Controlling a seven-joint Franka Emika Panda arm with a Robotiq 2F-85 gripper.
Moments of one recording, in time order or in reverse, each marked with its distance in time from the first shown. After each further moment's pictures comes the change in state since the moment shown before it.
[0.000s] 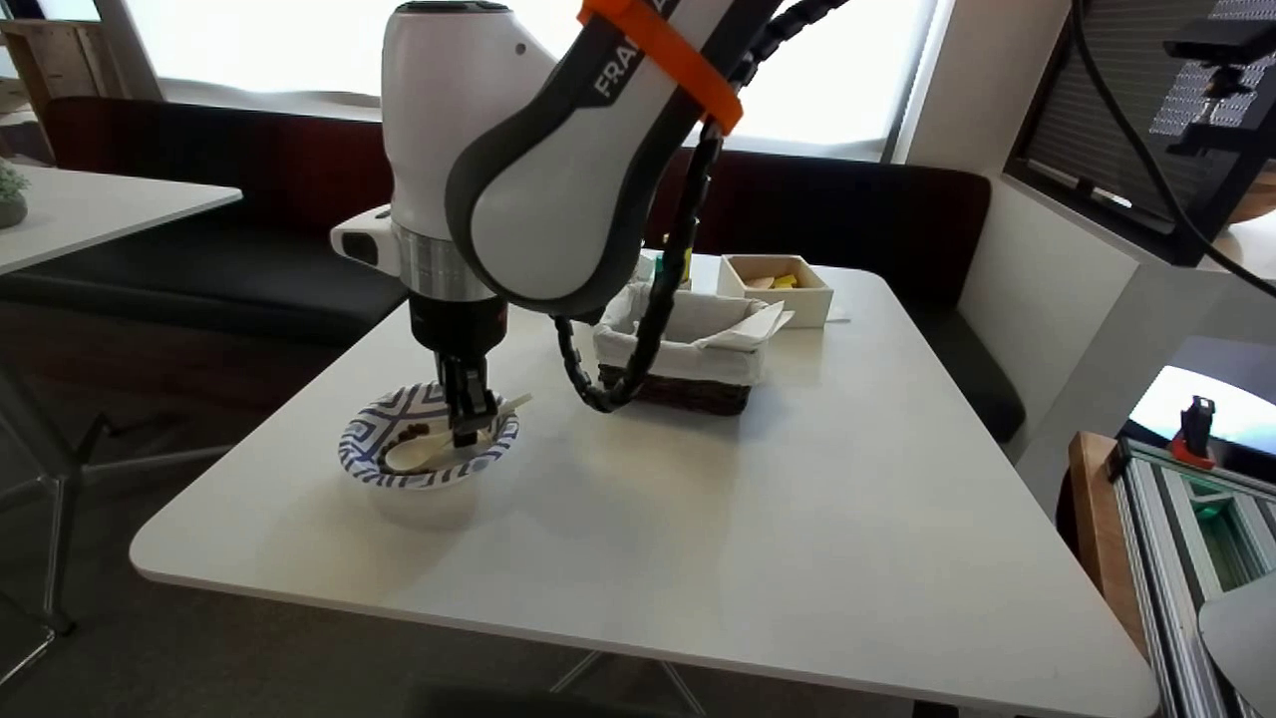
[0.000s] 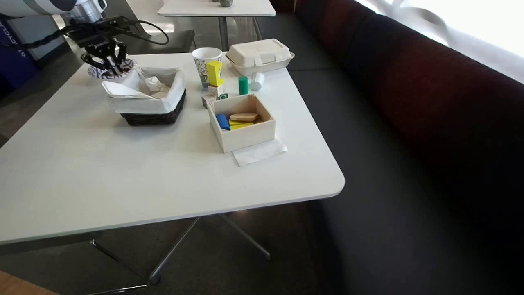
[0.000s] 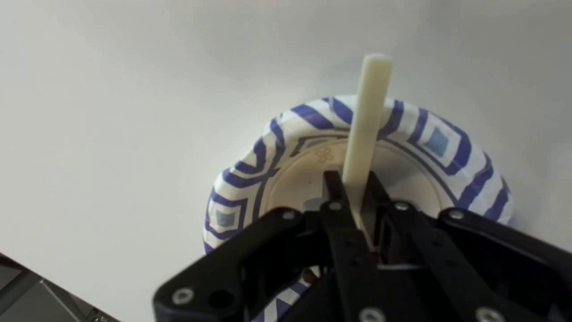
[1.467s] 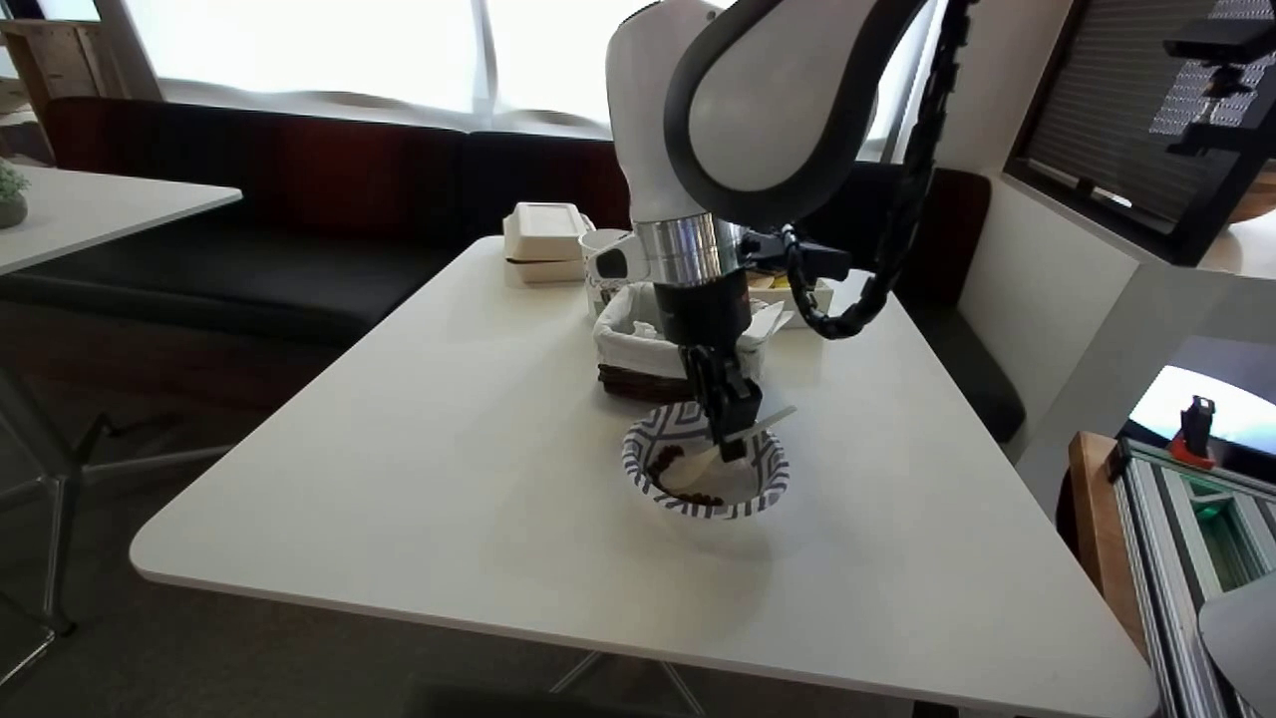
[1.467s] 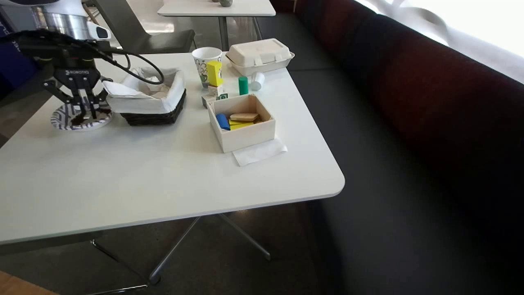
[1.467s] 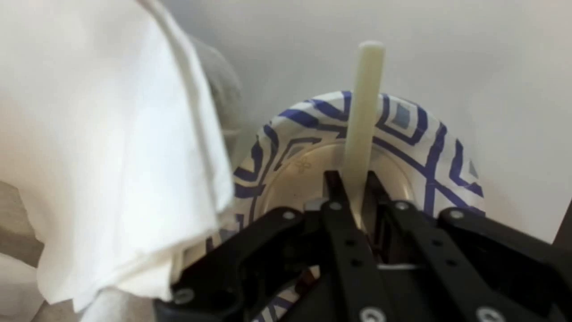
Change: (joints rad) arm -0.156 -0.343 -0.006 -0.460 0.224 -0.321 -0.075
